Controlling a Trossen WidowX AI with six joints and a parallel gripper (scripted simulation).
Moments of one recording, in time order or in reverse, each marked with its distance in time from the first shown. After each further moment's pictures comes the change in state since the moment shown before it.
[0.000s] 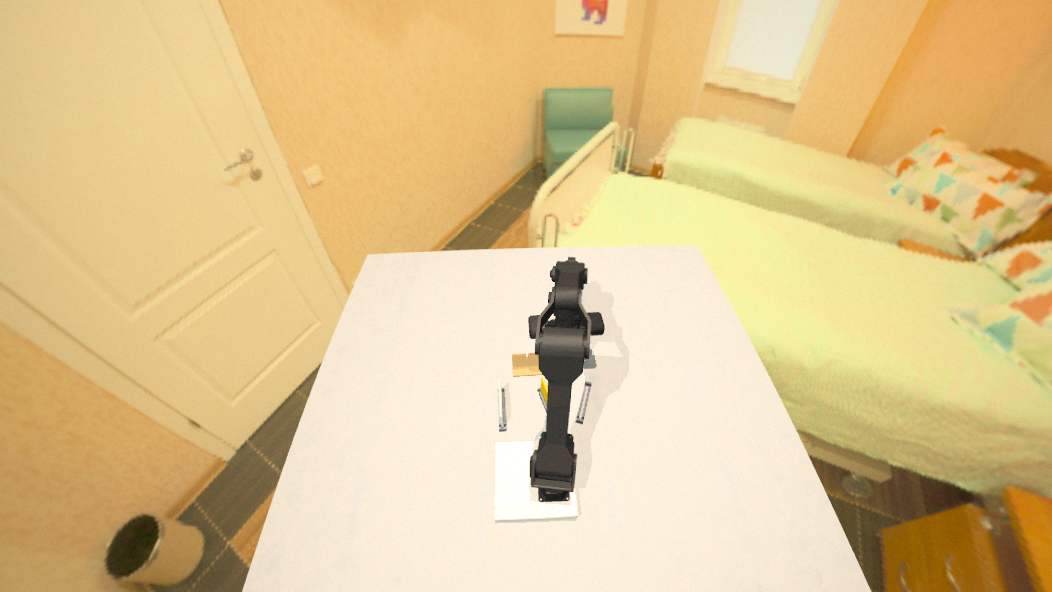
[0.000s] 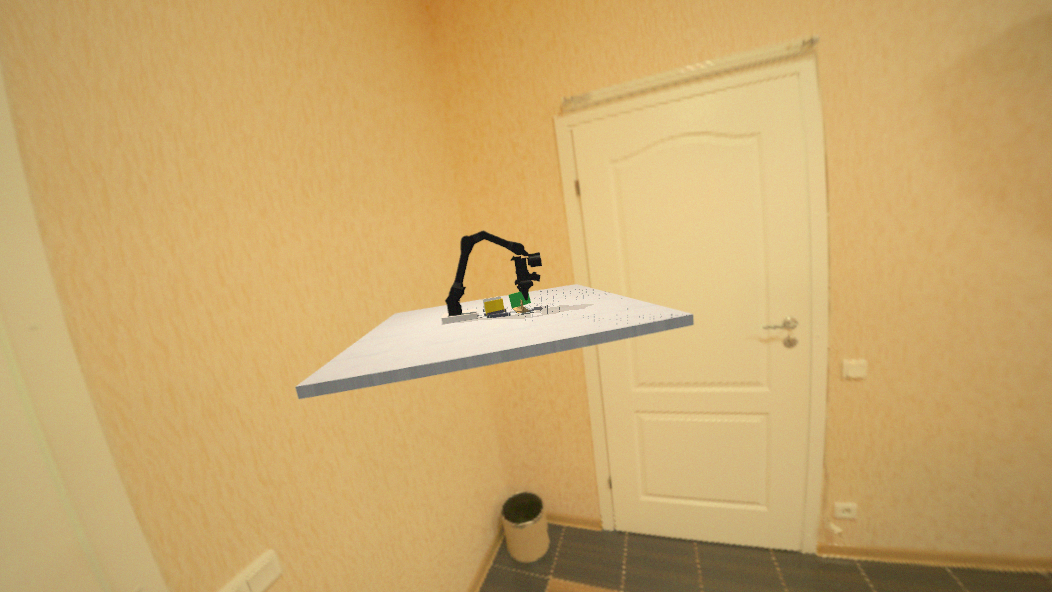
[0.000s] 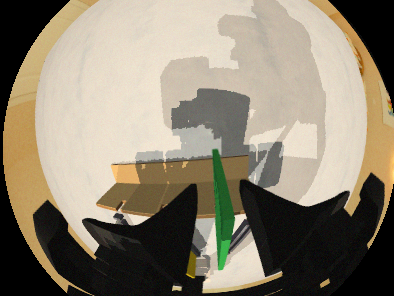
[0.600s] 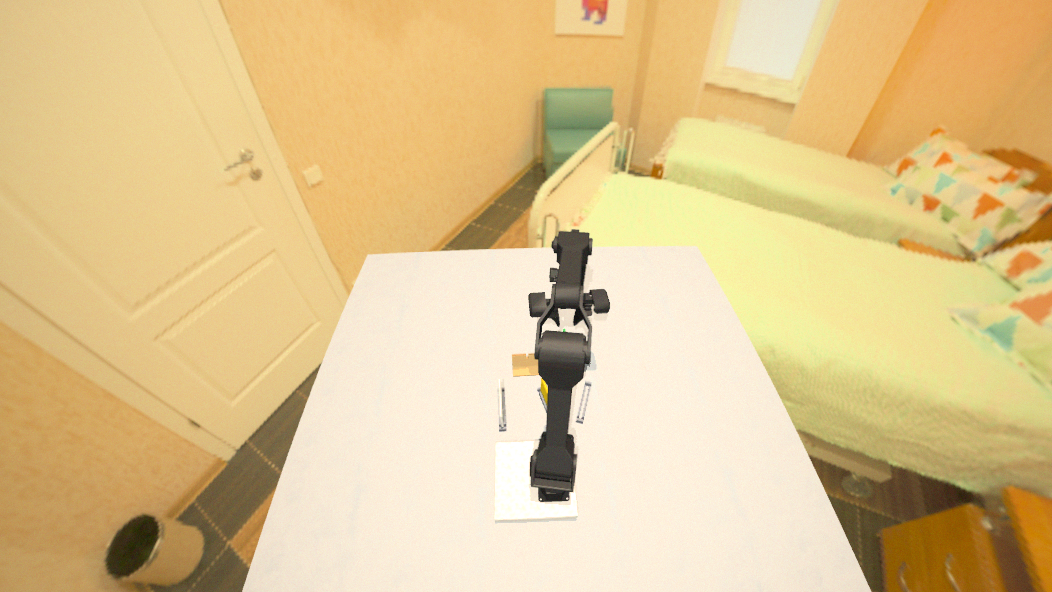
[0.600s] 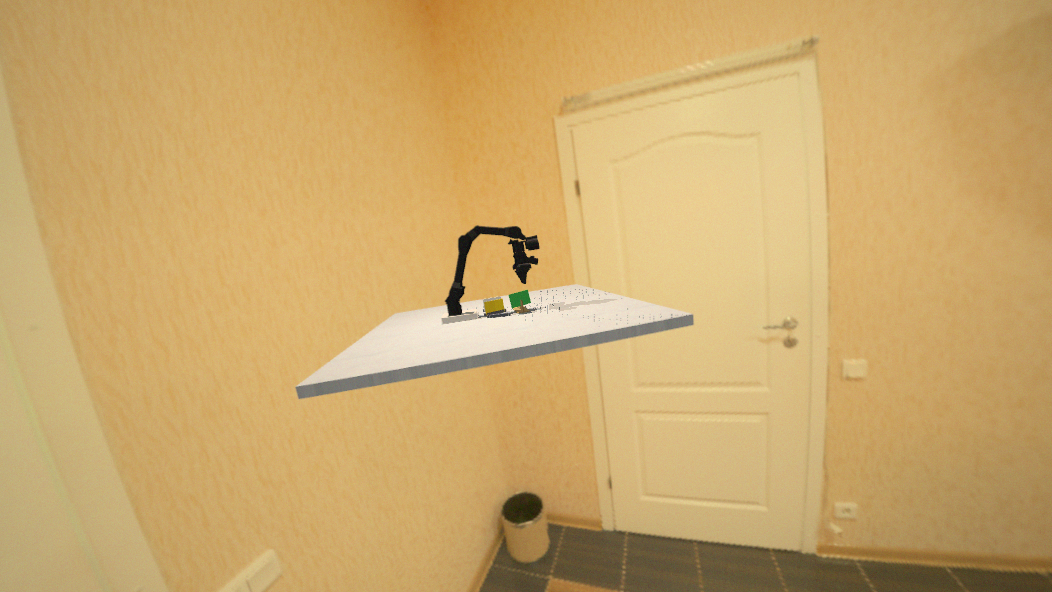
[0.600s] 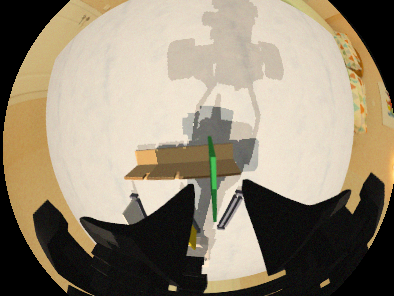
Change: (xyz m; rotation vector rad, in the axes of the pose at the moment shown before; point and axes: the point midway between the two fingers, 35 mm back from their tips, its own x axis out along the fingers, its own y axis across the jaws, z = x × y) arm -0.082 -0.001 0.002 -0.007 -0.023 -0.006
